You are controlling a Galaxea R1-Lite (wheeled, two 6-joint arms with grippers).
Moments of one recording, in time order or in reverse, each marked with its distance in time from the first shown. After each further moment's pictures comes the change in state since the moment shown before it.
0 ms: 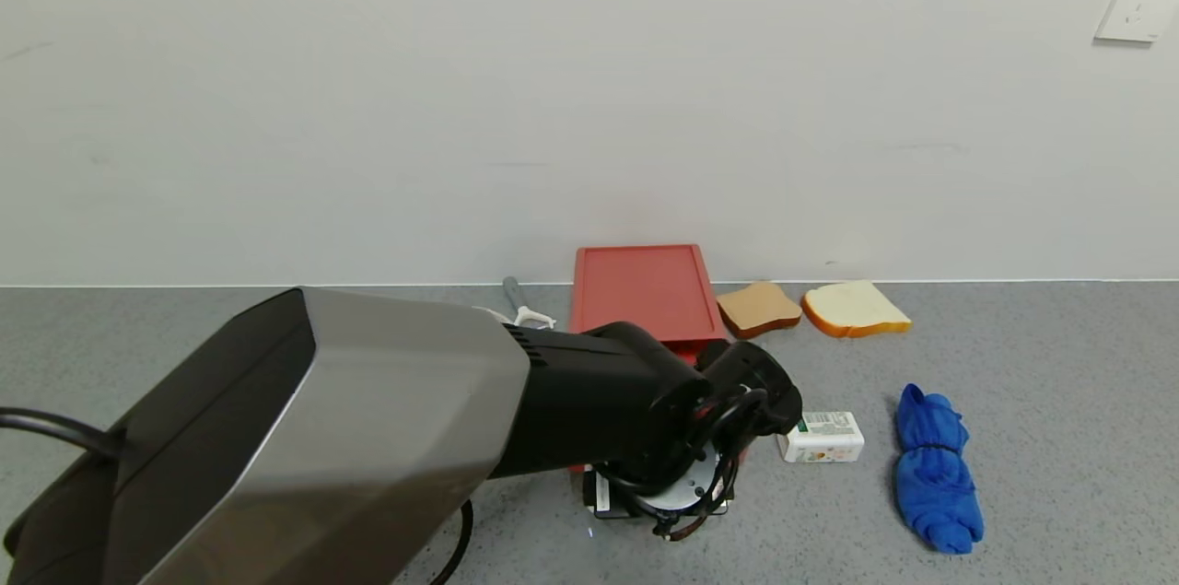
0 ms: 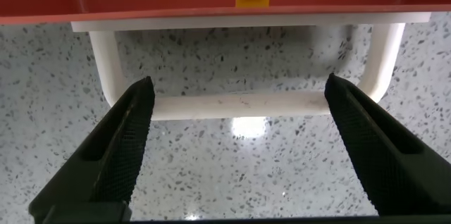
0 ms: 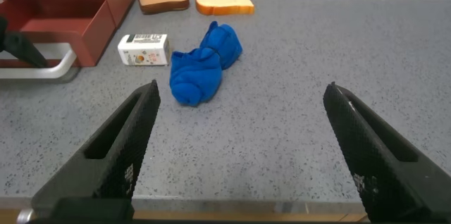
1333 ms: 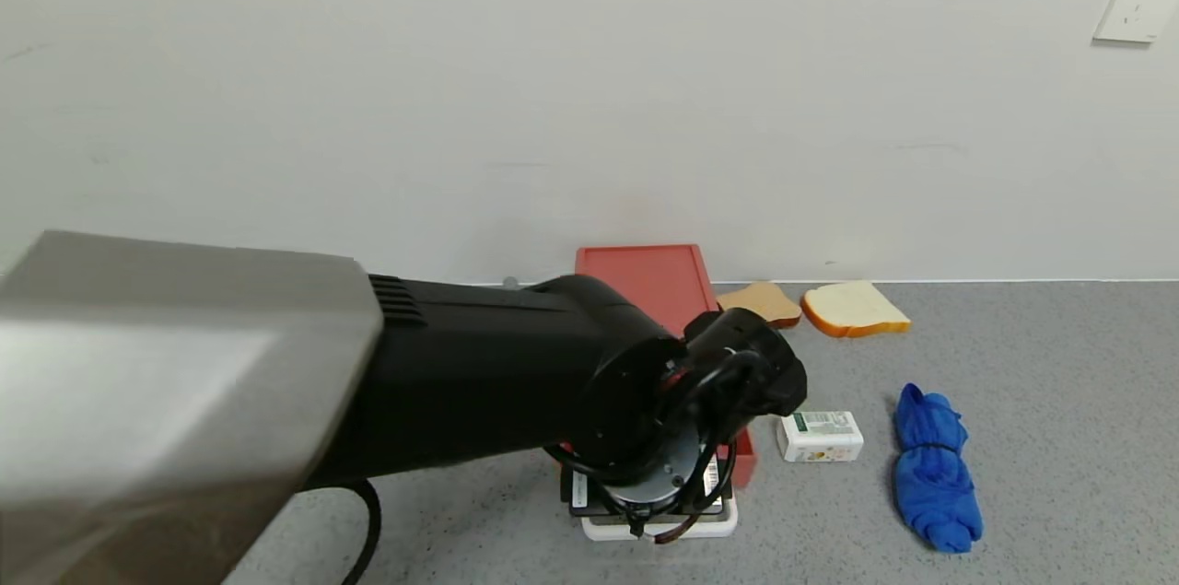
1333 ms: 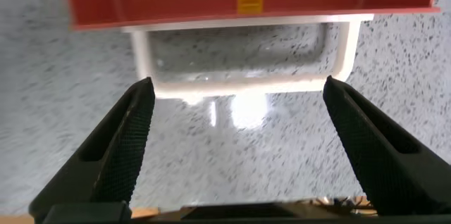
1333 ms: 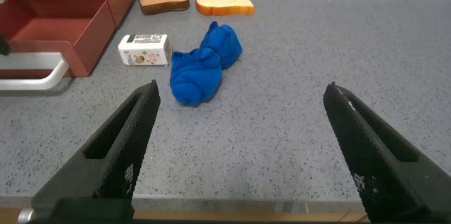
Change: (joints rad) left arm -0.012 -0.139 0.014 0.079 -0.004 0.007; right arm 0.000 0.000 0.000 0.000 0.000 0.000
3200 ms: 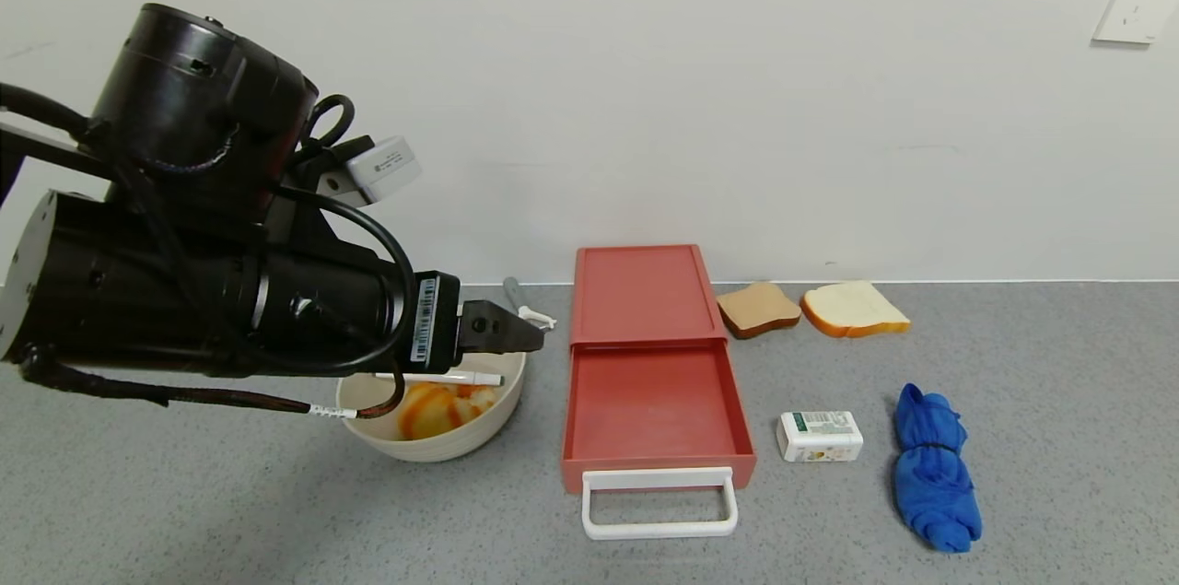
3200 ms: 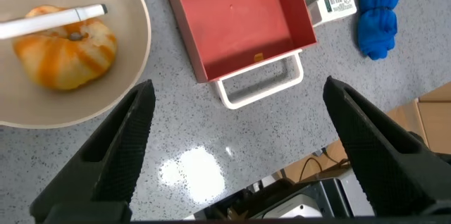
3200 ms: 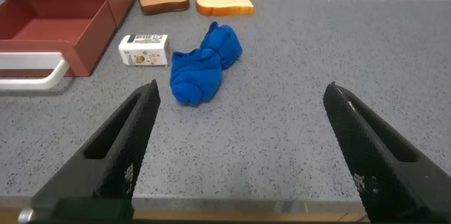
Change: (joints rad) left arm 0.405 -0.631 0.392 -0.300 -0.385 0.534; right arm 0.000 0.000 0.000 0.000 0.000 0.000
